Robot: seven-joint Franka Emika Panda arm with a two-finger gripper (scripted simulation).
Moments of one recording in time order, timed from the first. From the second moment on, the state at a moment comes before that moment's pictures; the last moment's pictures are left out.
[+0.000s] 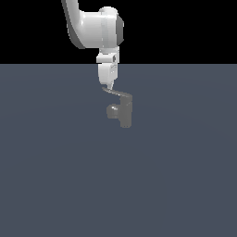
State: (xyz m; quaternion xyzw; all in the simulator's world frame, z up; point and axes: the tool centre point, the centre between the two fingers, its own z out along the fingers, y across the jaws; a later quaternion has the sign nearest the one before) arm 0.174 0.039 0.173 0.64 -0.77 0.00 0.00
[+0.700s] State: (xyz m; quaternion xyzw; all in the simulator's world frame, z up) arm 0.152 0.047 0.173 0.64 -0.77 0.00 0.00
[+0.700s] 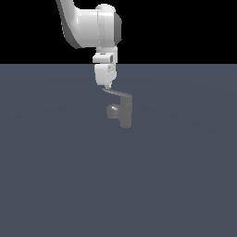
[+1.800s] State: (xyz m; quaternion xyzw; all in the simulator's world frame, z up) arm 0.106 0.062 0.174 0.63 -0.77 0.00 0.00
